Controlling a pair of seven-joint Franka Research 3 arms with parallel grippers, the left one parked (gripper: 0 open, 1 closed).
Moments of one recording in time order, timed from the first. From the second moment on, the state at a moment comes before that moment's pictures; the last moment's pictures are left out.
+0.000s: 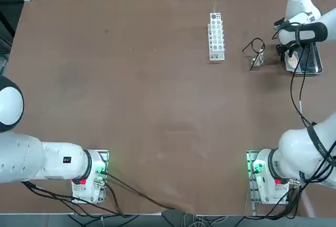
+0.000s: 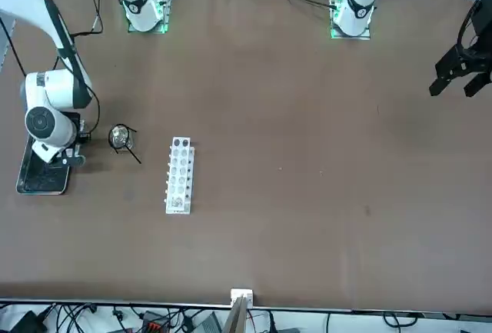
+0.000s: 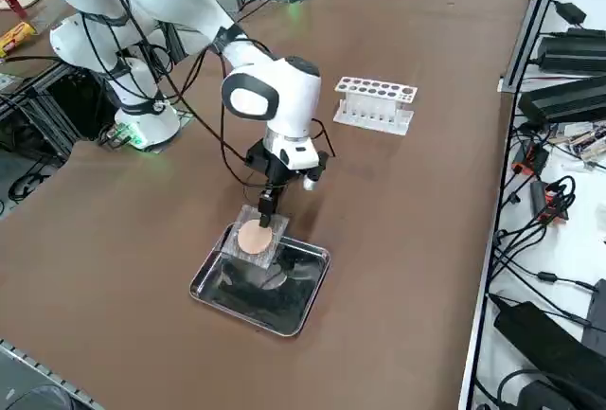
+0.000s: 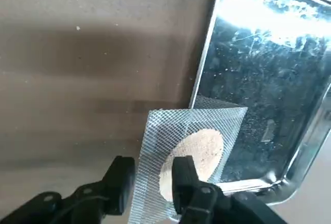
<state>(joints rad) -0.43 0.47 0.22 -2.03 -0.69 2.25 0.12</state>
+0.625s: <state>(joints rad) -0.43 0.50 0.22 -2.01 -0.71 2.25 0.13</state>
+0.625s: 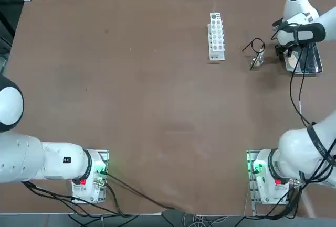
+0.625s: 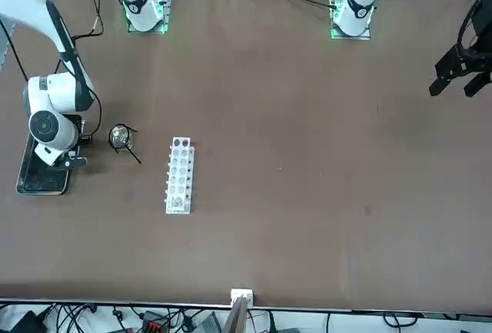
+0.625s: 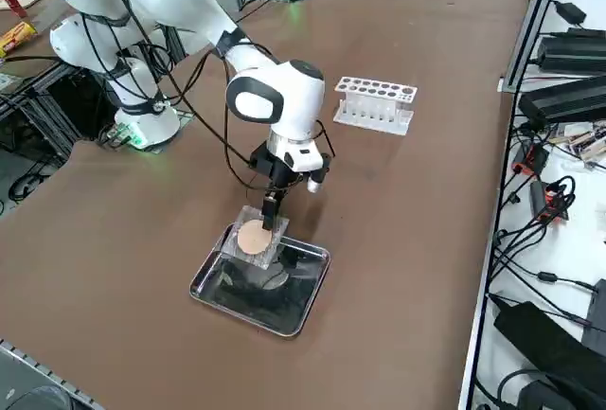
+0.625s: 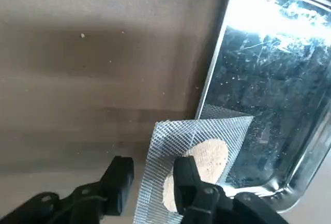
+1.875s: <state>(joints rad) -0.42 0.50 0.22 -1.97 -0.71 2.19 0.15</state>
